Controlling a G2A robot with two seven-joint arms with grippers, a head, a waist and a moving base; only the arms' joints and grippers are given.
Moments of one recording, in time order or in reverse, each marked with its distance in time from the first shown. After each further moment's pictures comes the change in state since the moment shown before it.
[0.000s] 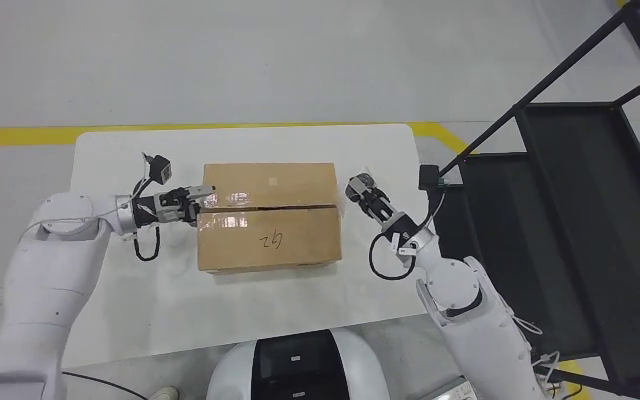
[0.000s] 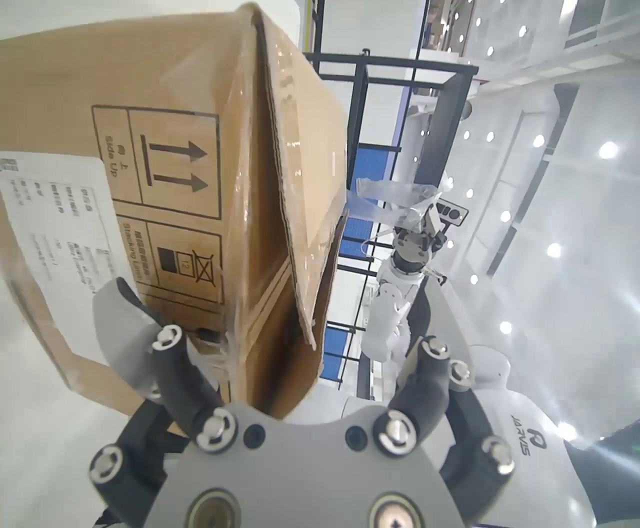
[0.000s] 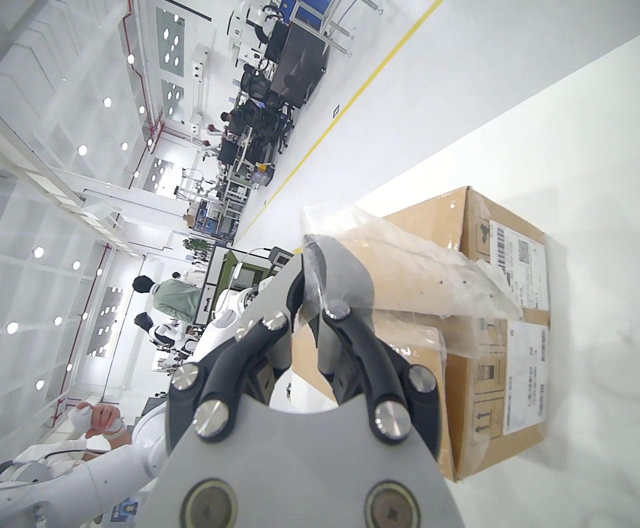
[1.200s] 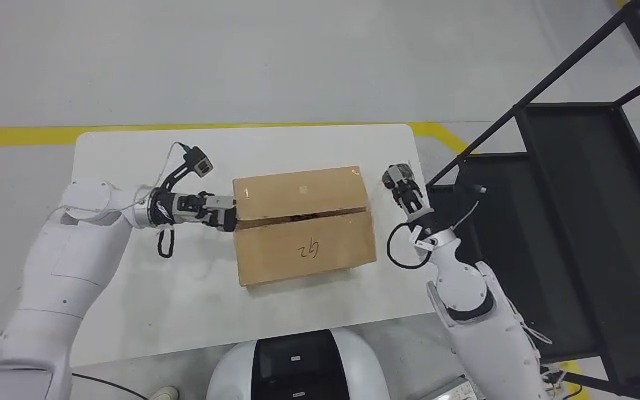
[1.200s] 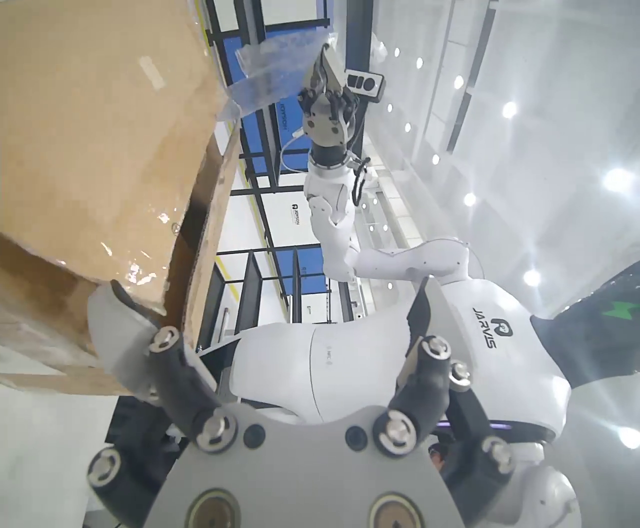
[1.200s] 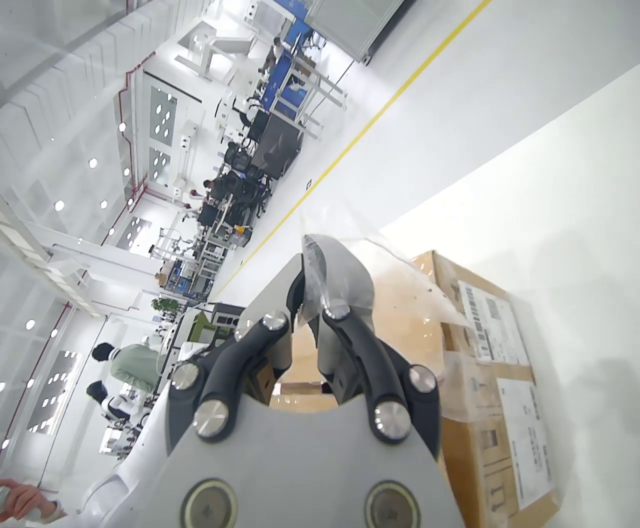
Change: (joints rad) left arm -0.058 0.002 0.149 -0.130 -0.296 -0.086 -0.196; right arm -0.047 -0.004 0.085 0.030 -0.056 -0.024 -0.227
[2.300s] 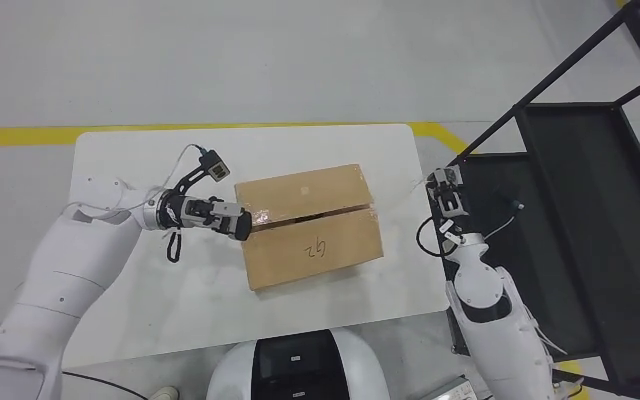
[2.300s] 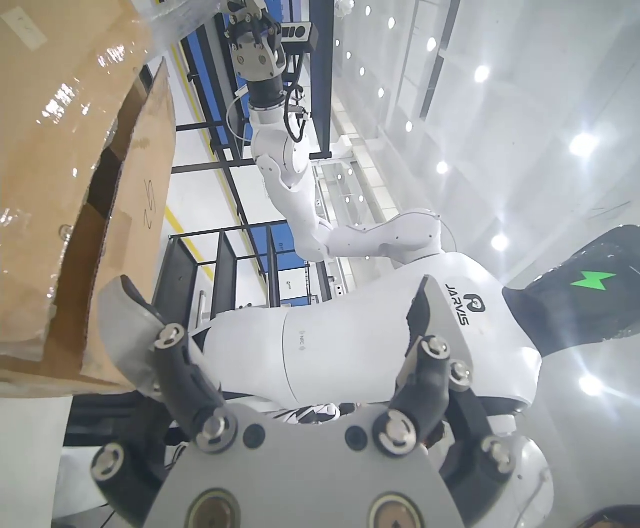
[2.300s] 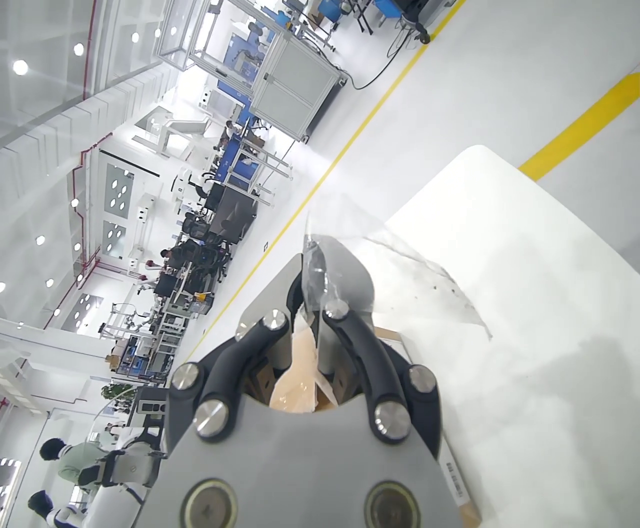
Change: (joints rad) left arm -0.055 0.036 0.176 -0.046 -0.169 0.000 0.000; right arm -0.031 -0.012 0.123 0.110 0.008 0.019 -0.129
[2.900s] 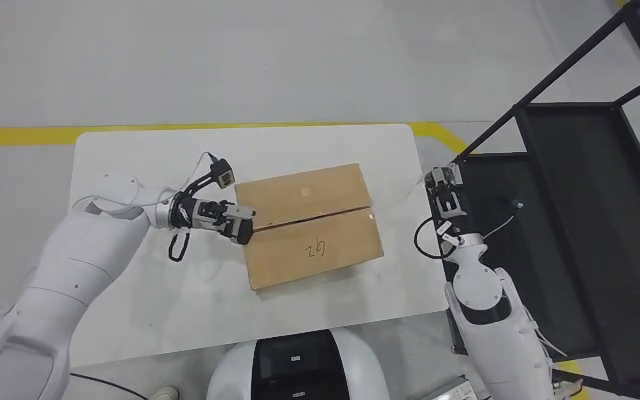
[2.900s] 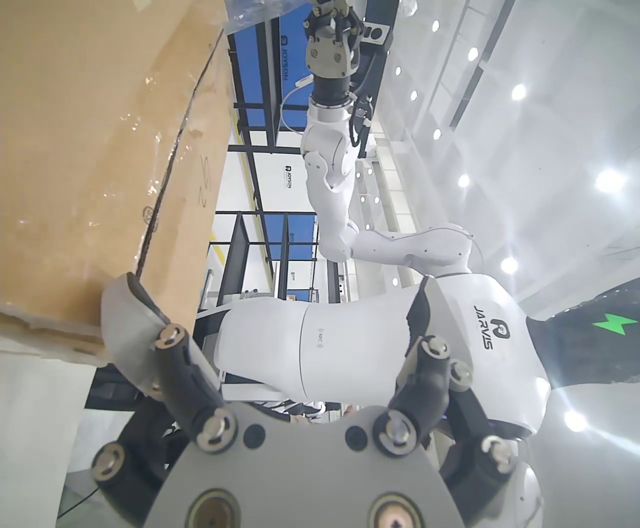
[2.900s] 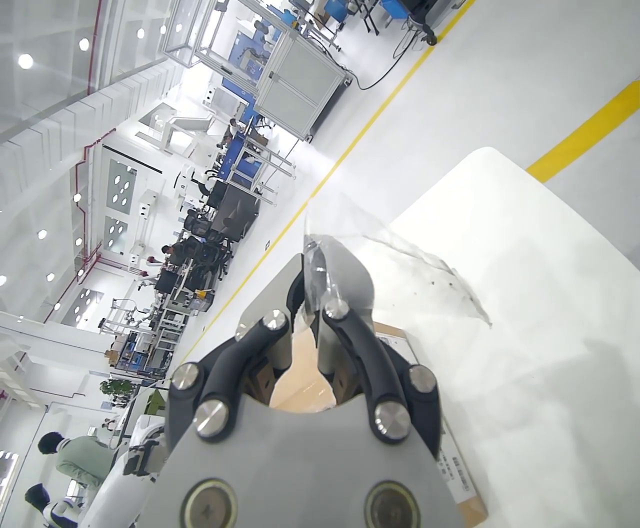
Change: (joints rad) left arm -0.100 -0.040 0.146 0.173 0.059 0.000 0.000; right arm -0.008 -0.009 -0.012 -0.038 -0.013 -0.020 0.018
